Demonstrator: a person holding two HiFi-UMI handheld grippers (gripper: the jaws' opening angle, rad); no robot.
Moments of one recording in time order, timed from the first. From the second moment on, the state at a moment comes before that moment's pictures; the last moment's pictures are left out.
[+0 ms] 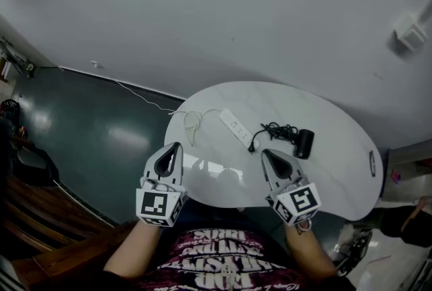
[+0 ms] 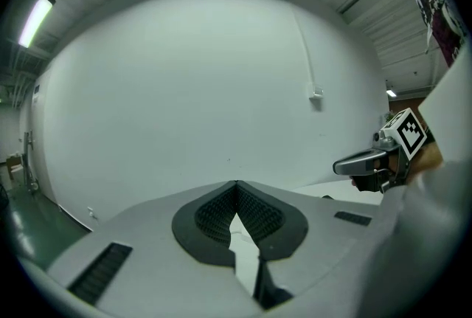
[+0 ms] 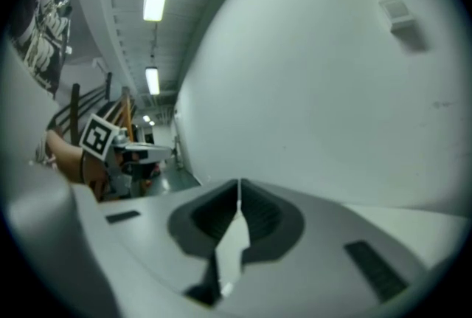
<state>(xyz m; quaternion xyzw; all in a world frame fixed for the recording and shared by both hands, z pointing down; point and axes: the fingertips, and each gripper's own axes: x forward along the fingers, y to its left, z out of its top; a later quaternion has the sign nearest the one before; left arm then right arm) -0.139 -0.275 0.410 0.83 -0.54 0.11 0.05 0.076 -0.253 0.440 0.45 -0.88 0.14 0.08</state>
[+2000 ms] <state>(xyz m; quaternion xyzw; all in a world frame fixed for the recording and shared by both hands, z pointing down) -0.017 -0.386 0.621 0.89 -0.37 0.19 0.16 0.085 -0.325 0.654 0.25 -0.82 0.50 0.08</state>
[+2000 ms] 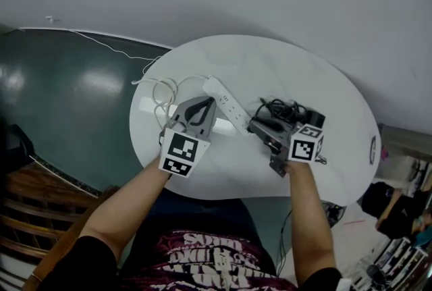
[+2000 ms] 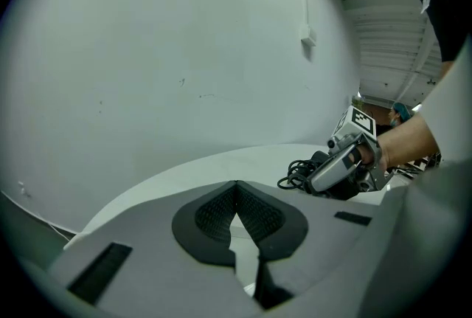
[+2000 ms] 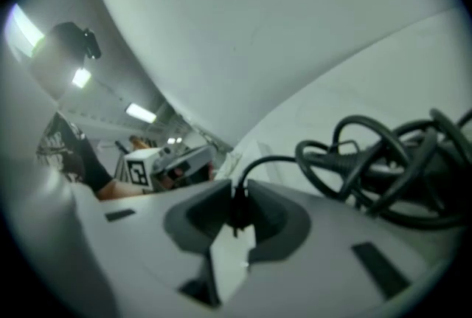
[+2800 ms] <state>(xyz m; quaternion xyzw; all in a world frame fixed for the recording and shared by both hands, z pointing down) 0.036 -0.395 0.661 0.90 -0.31 0.21 0.21 0.089 -0.347 0.662 0.32 -0.86 0.39 0.02</state>
